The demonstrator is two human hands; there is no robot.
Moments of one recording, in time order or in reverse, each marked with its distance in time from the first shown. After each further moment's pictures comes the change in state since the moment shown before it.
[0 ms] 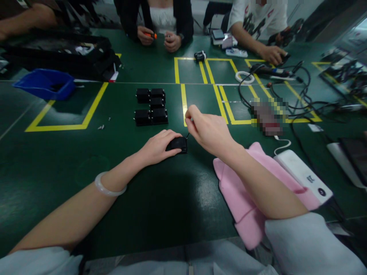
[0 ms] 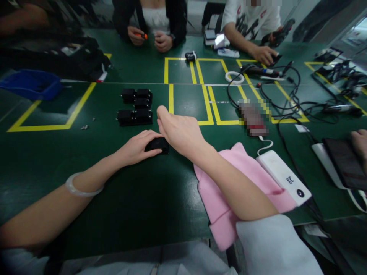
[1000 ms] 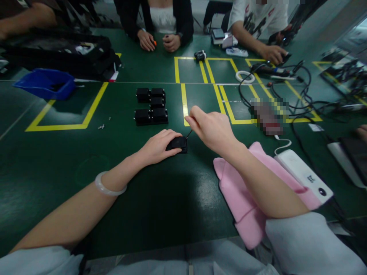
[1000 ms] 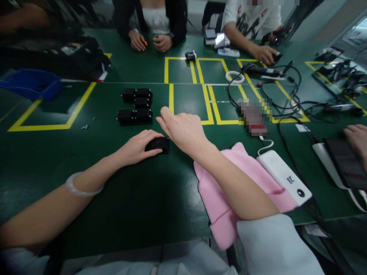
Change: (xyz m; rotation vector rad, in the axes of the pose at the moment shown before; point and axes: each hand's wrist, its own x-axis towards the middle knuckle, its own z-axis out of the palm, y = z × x) left_hand 0.000 0.001 0.000 -0.002 -0.016 -0.009; right_hand 0.002 0.006 0.001 -0.040 -0.003 0.033
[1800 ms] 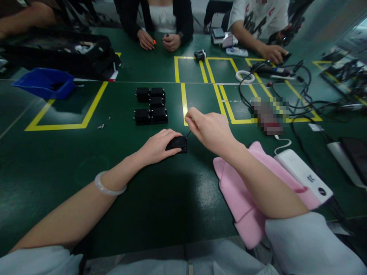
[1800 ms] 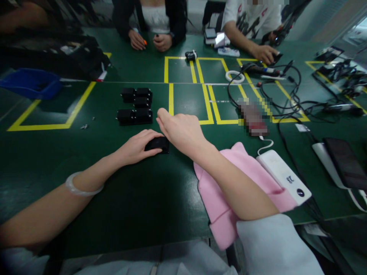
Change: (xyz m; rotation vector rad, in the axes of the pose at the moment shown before) left_hand 0.001 0.000 0.000 -0.001 -0.003 -0.008; right_hand -0.001 -0.002 -0.003 0.043 -0.043 -0.013
